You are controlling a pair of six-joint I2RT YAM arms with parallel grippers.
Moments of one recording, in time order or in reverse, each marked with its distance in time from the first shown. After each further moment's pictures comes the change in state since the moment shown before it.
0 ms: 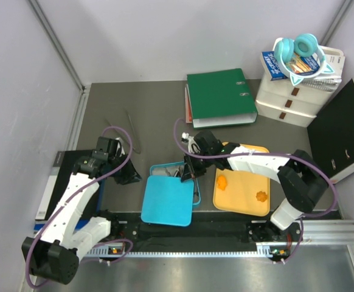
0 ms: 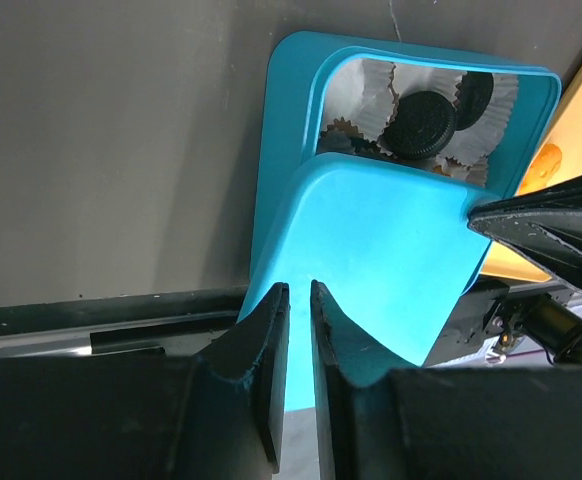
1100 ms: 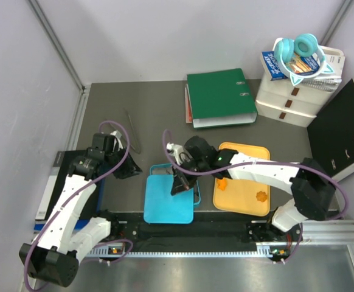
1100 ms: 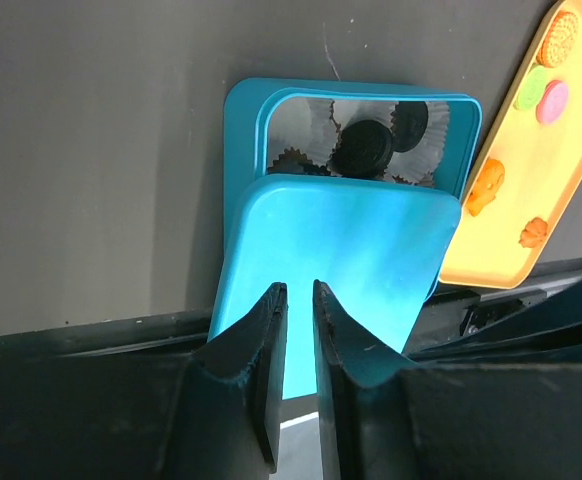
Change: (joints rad) left arm 0.000 -0.027 0.067 0.024 0.004 0.004; right arm 0.151 -0.106 0.045 -0.018 -0.103 -0.094
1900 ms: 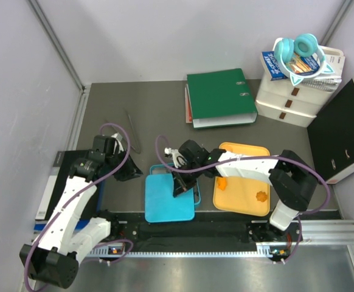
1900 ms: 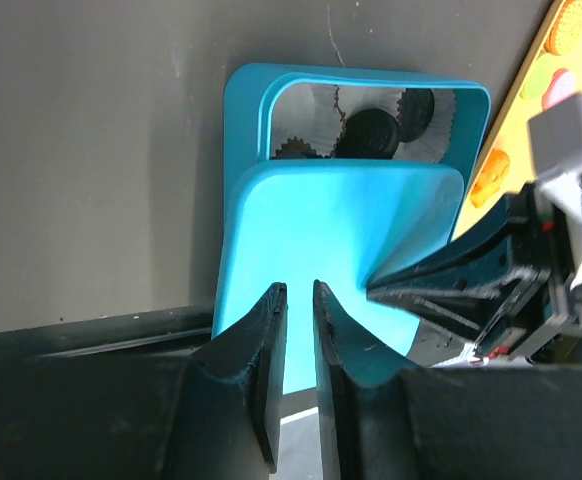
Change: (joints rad) left arm 0.000 -0.011 -0.033 0.010 0.016 -0.005; right arm 0.010 0.173 0.027 -0.052 0.069 -0.011
